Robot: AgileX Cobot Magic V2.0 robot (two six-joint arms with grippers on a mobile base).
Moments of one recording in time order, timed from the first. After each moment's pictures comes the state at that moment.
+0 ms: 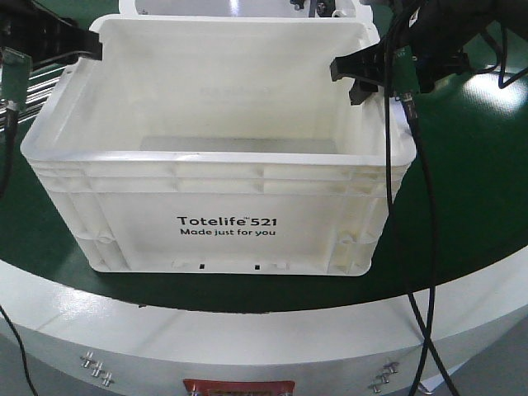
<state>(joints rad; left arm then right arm) -0.08 1.53 -1.39 -0.30 0.71 0.24 0.28 1.82 -1.69 0.05 1.03 0.07</state>
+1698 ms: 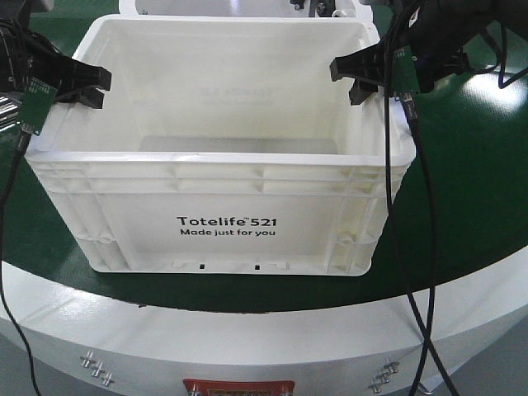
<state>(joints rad) -0.08 1.60 -1.40 -0.24 0.85 0.12 0.28 1.82 -1.69 0.06 1.03 0.06</state>
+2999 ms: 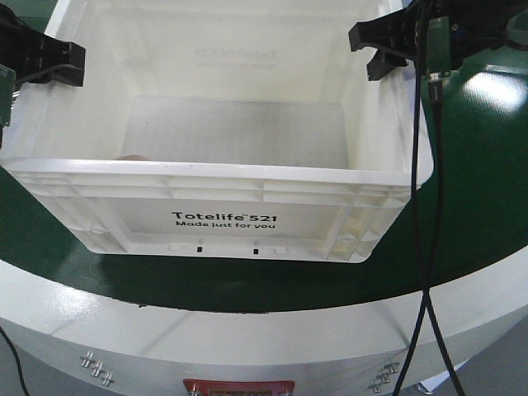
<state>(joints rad) -0.08 1.44 -1.39 -0.28 0.89 0.14 0.28 1.64 -1.68 0.09 1.10 0.06</state>
